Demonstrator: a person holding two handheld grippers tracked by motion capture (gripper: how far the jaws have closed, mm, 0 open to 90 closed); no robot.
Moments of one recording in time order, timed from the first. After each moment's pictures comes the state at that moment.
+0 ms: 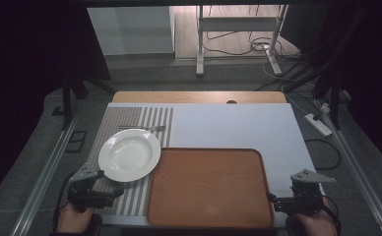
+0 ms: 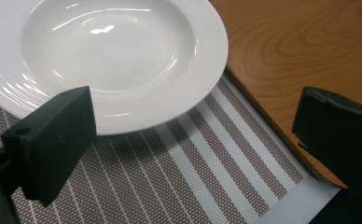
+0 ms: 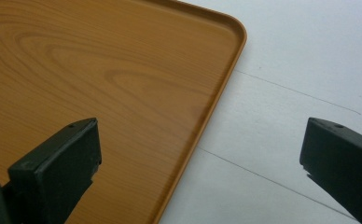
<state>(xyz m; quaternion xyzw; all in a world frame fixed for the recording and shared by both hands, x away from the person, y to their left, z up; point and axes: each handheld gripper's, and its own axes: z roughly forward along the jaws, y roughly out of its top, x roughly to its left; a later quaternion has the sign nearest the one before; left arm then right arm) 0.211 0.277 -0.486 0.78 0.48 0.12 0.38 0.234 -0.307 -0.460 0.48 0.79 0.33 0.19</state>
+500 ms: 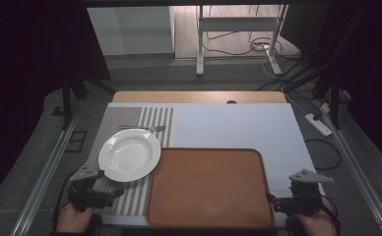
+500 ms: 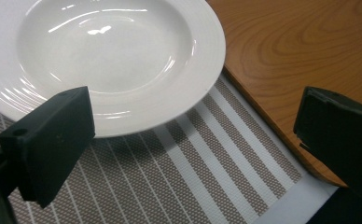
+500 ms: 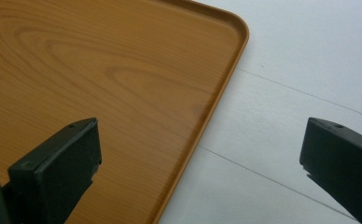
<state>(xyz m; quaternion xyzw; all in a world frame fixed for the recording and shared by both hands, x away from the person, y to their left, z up) 0.213 0.276 -0.485 0.78 0.47 0.12 0.38 0.235 -0.305 -0.460 0.47 0.80 0.32 0.19</state>
